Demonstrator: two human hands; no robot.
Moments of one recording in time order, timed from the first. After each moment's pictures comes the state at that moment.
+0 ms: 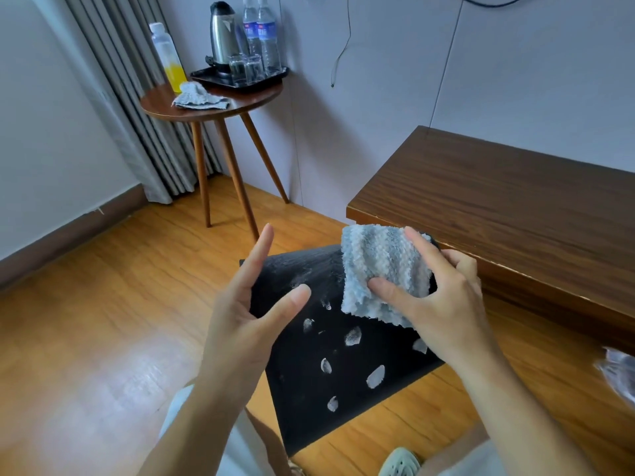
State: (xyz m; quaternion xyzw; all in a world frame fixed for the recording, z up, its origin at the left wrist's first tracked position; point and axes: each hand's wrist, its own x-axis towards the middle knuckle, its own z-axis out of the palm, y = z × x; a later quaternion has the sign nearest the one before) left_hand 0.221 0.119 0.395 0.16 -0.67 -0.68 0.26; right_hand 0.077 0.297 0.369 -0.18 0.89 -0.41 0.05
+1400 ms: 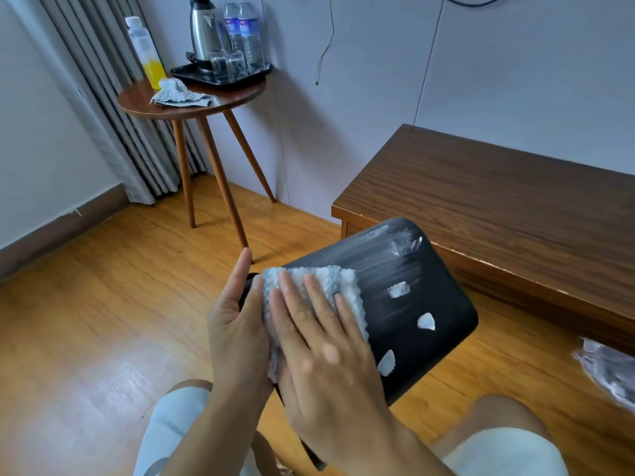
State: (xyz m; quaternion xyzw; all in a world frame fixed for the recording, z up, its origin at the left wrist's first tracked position) left_hand 0.190 0.131 0.359 0.31 -0.49 -0.75 0.32; right_hand 0.172 0.240 0.339 -0.46 0.85 -0.21 -0.10
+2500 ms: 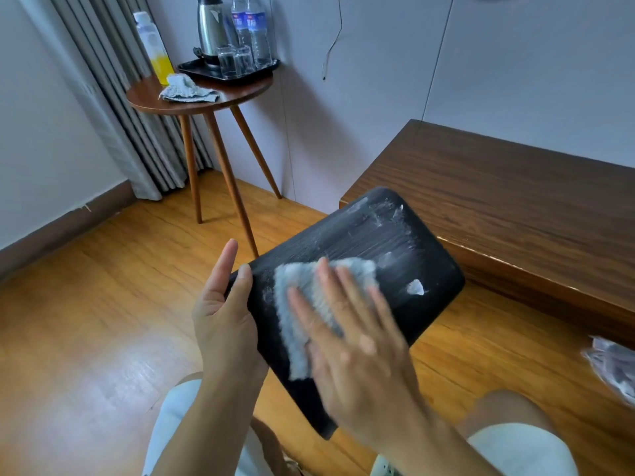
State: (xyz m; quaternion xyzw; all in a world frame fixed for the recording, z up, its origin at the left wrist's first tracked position) left_hand 0.199 0.113 0.366 0.35 -0.46 -0.73 0.37; right_hand 0.152 0.261 0.331 -0.46 0.86 -0.20 -0.12
